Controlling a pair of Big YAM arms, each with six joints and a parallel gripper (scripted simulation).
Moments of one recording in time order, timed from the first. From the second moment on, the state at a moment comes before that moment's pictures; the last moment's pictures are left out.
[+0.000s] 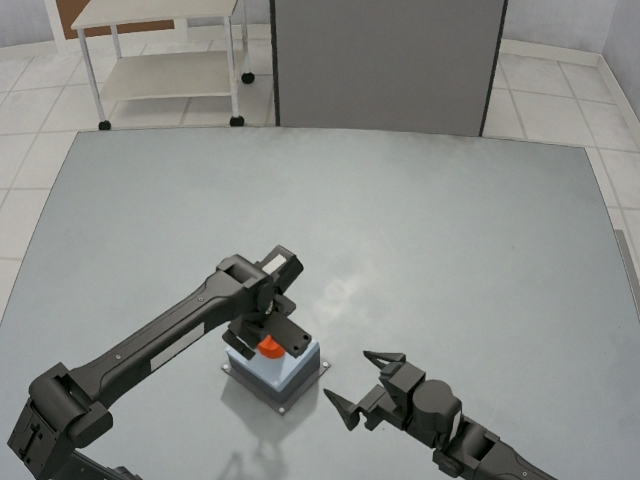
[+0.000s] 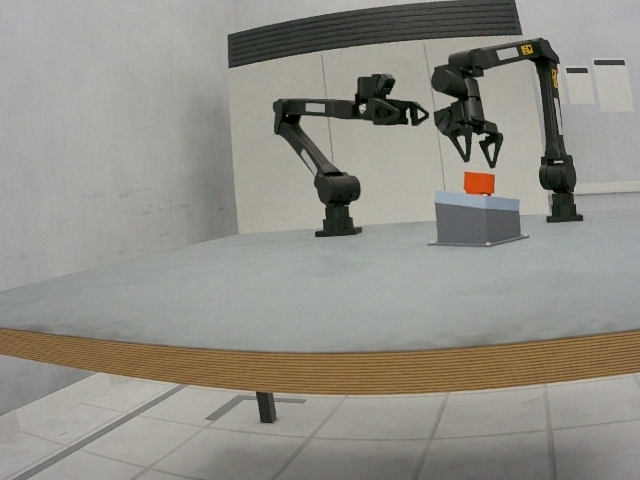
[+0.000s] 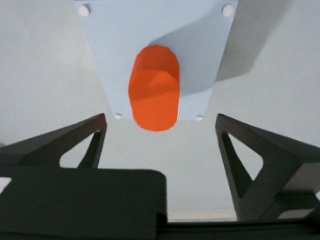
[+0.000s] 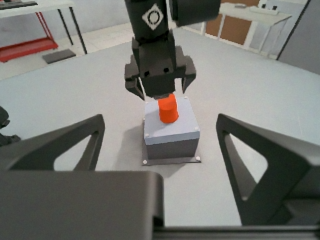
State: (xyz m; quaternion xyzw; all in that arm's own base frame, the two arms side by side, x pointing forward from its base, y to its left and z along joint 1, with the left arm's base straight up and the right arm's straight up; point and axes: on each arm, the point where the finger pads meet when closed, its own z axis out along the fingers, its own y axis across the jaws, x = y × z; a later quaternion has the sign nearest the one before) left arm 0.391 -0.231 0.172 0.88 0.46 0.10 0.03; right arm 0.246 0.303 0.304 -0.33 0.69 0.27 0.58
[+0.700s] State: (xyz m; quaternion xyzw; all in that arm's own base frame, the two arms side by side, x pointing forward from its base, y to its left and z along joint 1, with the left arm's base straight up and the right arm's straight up) left arm 0.385 -0.241 0.249 0.88 0.46 0.10 0.03; right arm 0.246 0.303 0.304 -0.33 0.69 0.27 0.58
